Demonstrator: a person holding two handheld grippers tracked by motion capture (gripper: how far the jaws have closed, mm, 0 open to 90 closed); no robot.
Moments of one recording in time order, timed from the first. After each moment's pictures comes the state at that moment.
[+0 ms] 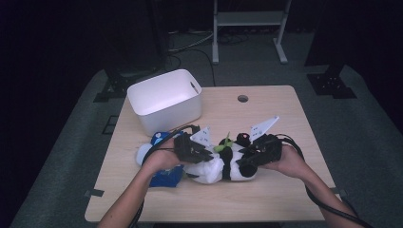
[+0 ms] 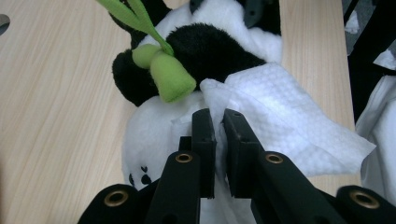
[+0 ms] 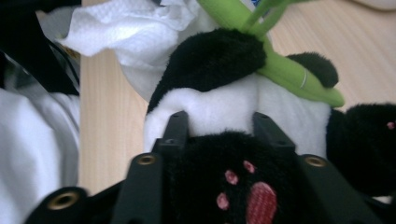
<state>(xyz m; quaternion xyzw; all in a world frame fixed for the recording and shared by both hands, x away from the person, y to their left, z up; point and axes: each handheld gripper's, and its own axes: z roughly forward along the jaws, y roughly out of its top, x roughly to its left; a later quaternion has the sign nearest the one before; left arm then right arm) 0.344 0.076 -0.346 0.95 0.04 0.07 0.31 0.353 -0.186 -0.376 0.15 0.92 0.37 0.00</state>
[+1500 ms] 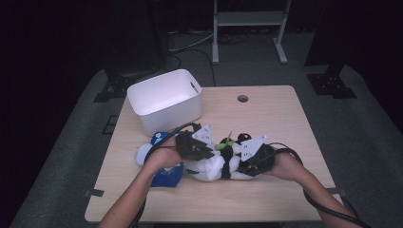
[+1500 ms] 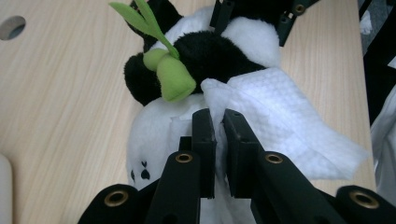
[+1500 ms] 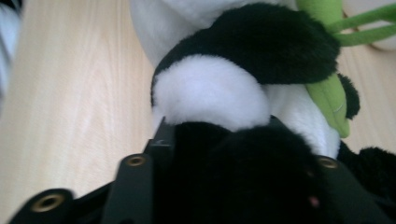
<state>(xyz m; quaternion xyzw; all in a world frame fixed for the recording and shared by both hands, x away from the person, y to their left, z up) 0.348 0.074 -0.341 0.95 0.04 0.08 0.31 0.335 -0.167 -0.395 0.03 0.94 0.31 0.11</state>
